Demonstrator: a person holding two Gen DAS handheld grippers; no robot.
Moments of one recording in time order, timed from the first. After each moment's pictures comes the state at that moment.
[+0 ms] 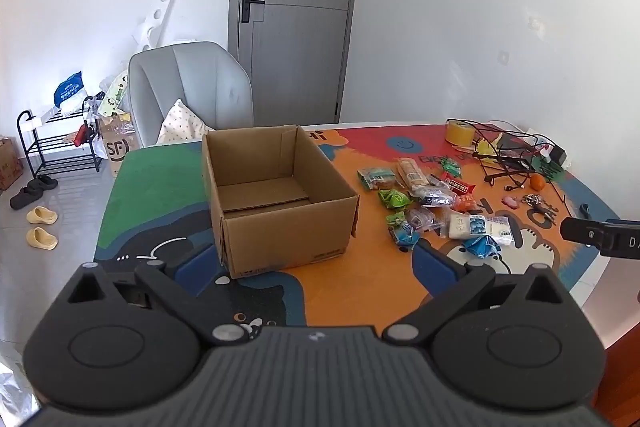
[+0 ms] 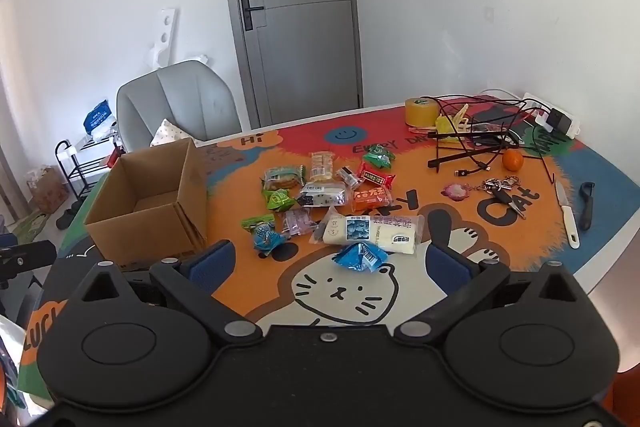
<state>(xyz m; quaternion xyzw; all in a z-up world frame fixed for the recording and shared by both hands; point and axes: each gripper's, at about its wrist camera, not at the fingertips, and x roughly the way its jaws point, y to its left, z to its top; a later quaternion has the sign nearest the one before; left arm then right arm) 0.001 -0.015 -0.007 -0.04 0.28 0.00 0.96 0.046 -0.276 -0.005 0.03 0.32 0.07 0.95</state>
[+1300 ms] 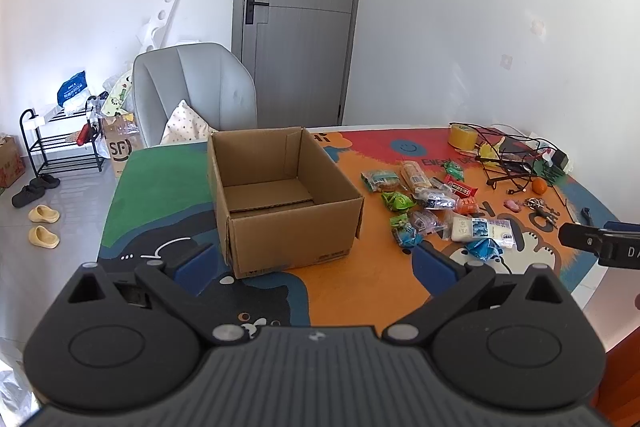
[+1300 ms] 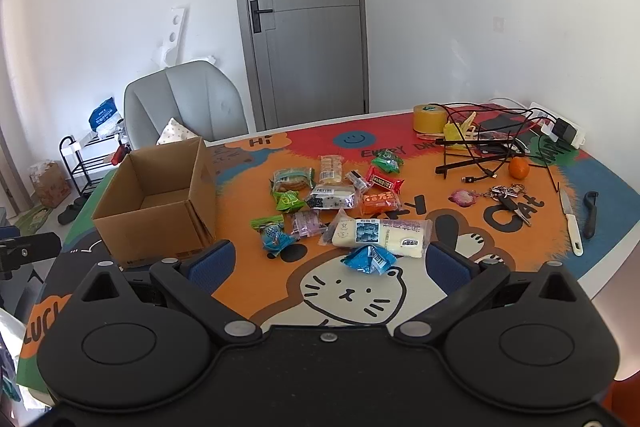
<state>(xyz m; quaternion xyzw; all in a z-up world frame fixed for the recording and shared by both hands) 0.001 -0.012 -0.006 -0.04 0.28 0.01 0.96 0.041 -0.266 -0.002 0.02 0.31 0.08 0.95</state>
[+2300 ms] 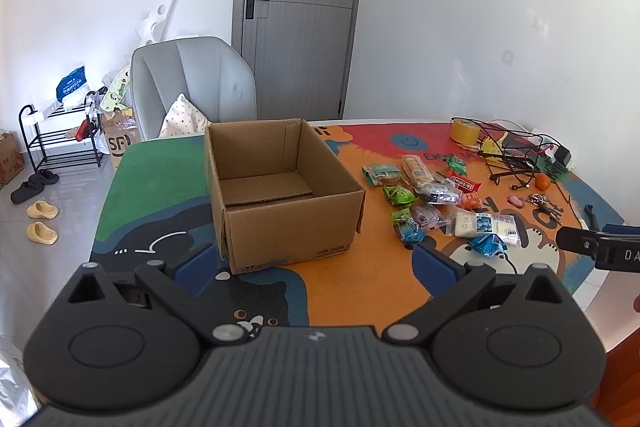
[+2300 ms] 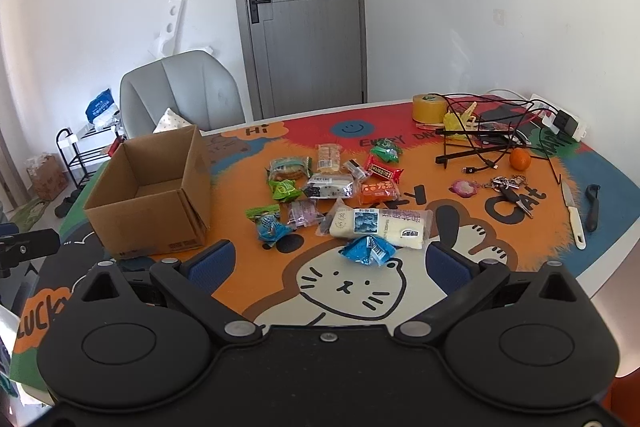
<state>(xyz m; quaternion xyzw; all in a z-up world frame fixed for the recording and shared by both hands) 0.009 -0.013 -0.016 -0.05 0.29 0.01 0.96 0.048 -0.263 -0.011 0.01 0.32 0.08 0.94</state>
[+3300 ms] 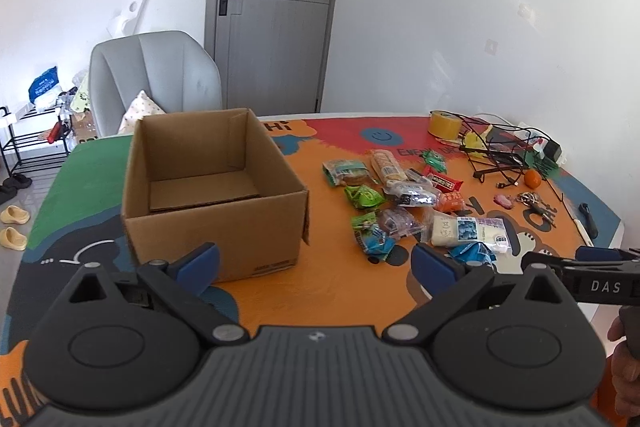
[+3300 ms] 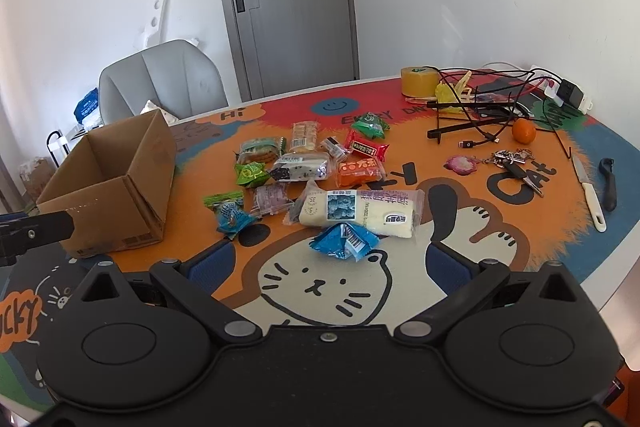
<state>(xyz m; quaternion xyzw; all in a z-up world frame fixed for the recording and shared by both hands) 0.065 -0.059 -0.055 -0.05 0.28 -0.02 0.96 0.086 -0.289 -0.065 0.03 0.34 0.07 0.94</state>
